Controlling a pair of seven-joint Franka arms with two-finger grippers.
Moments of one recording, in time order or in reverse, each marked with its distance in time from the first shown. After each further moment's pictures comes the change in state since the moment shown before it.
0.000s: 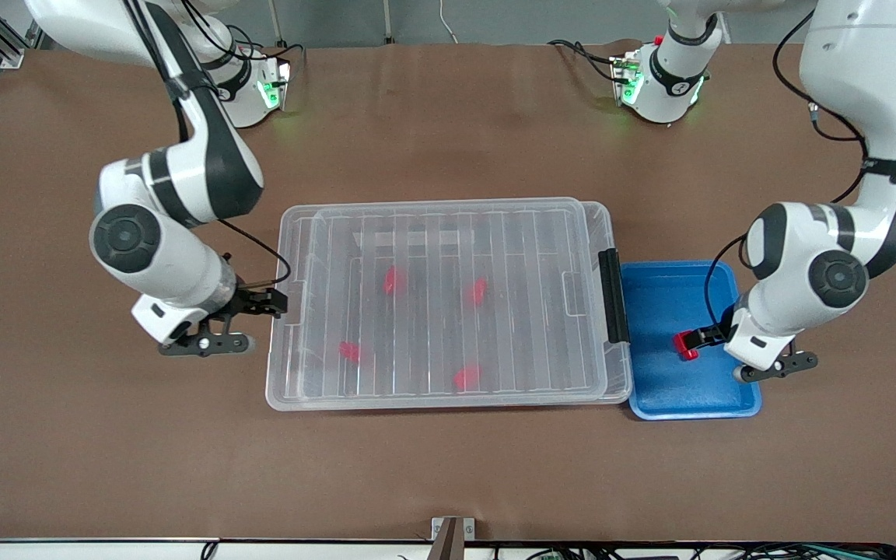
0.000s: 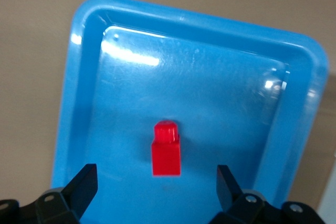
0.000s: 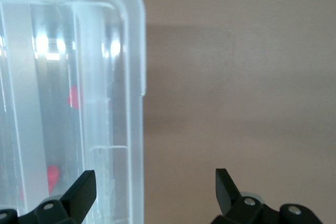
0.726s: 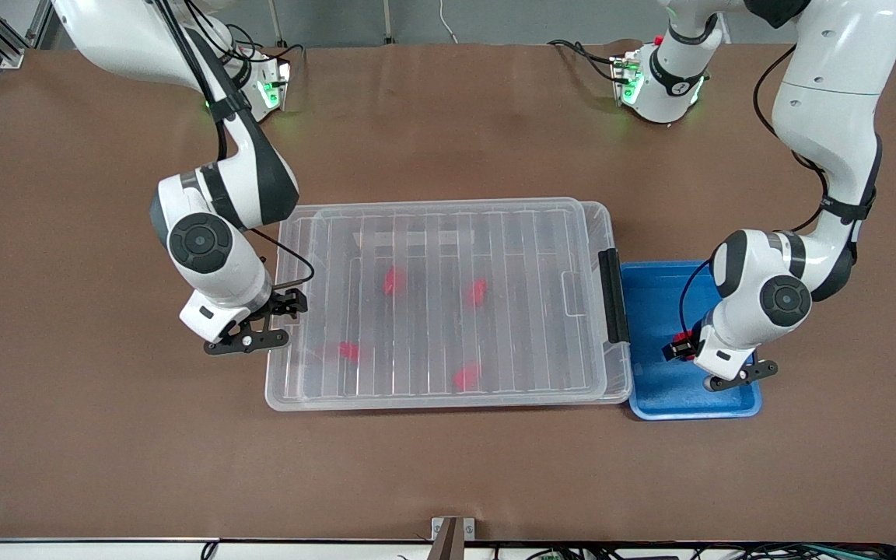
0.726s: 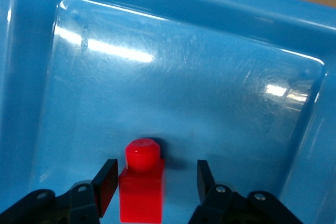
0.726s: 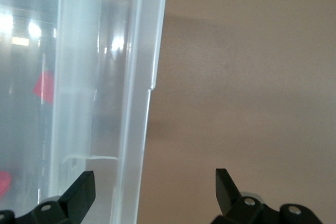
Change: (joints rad) left arm -0.006 0.112 -0.006 -0.006 0.007 0.110 -0.043; right arm 0.034 0.020 0.000 -0.083 -0.140 0.083 0.000
